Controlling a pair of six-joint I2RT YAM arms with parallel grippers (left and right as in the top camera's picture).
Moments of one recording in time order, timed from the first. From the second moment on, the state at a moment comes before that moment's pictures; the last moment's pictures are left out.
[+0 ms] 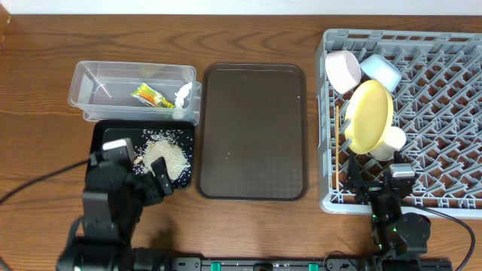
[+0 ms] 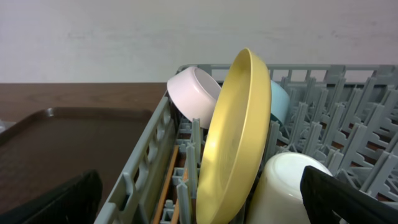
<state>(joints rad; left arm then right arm) -0.10 0.53 0.78 -0.92 -0.09 -0.32 0.02 0.02 0.01 -0.07 -0.07 0.06</state>
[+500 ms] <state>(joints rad) -0.08 0.10 0.21 -0.34 -0.10 -0.30 0.02 0.02 0.01 -0.07 -0.07 0.06</state>
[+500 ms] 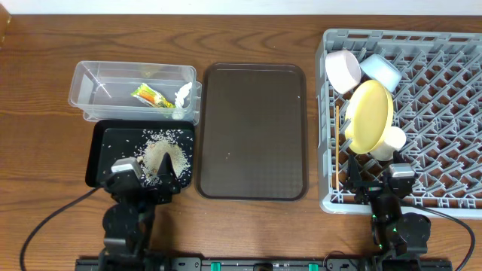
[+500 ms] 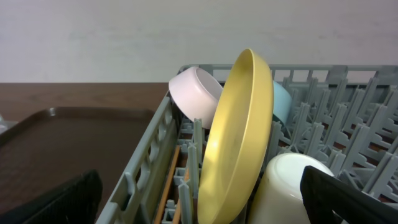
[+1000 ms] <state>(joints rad) -0.08 0.01 0.02 -0.11 -0.05 -0.22 0.02 0.02 0.01 -0.07 -0.07 0.06</state>
